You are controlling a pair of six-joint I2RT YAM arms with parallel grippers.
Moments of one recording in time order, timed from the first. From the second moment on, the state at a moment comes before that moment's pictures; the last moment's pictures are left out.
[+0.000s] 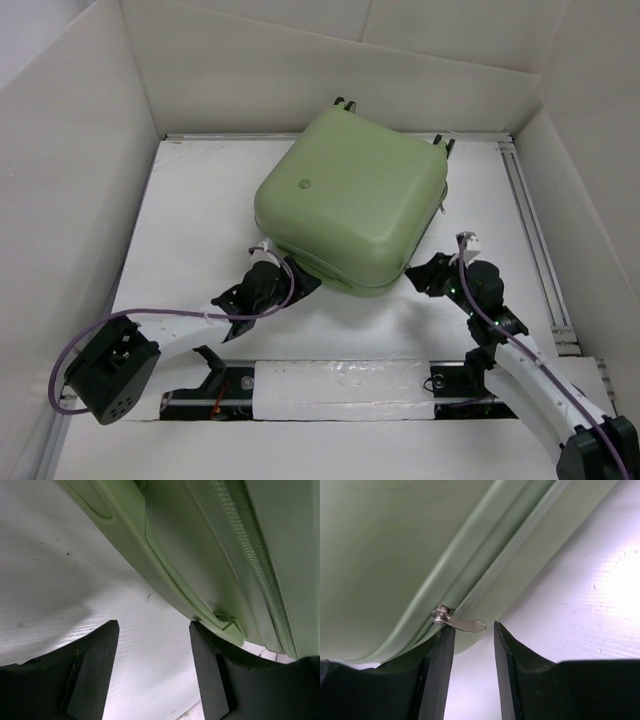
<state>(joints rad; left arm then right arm) -0.73 1.13 0.28 0.29 -0.06 -1.09 0.32 0.62 0.20 0.10 -0.22 0.57</state>
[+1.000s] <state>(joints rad) -0.73 1.17 0.28 0.44 -0.09 -1.06 0.31 0.52 0.23 0.07 -0.27 0.54</state>
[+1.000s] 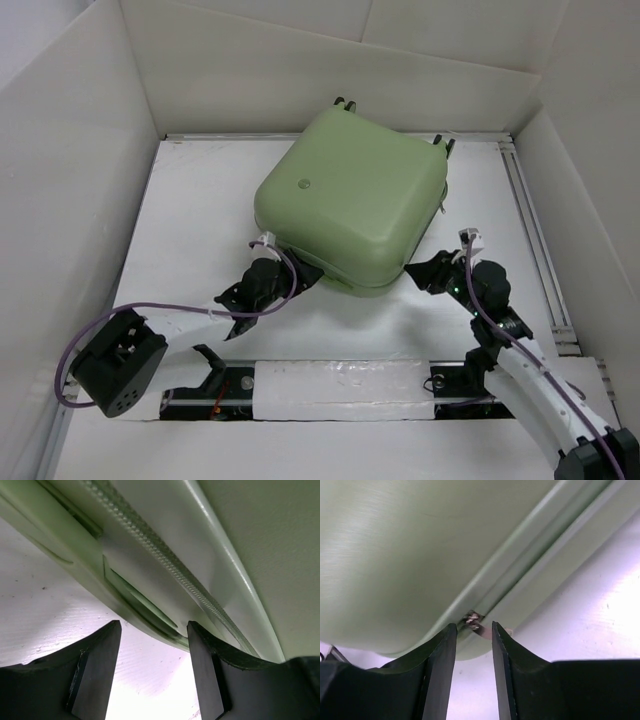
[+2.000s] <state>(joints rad) -0.73 1.25 0.30 0.52 -0.05 -1.08 0.32 0.60 0.24 0.10 -0.30 0.61</state>
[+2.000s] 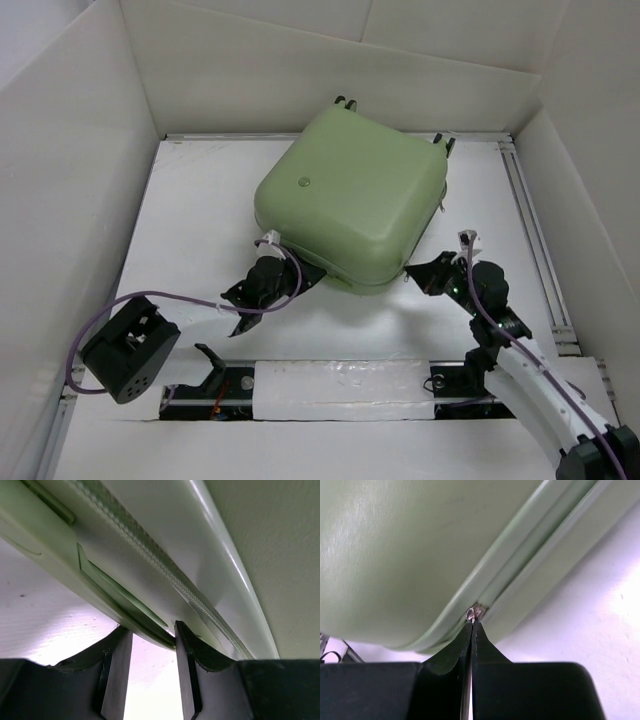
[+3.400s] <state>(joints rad) -0.82 1.43 0.32 0.75 -0.23 -1.20 1.25 1.39 0.88 -0.20 0.74 0.79</state>
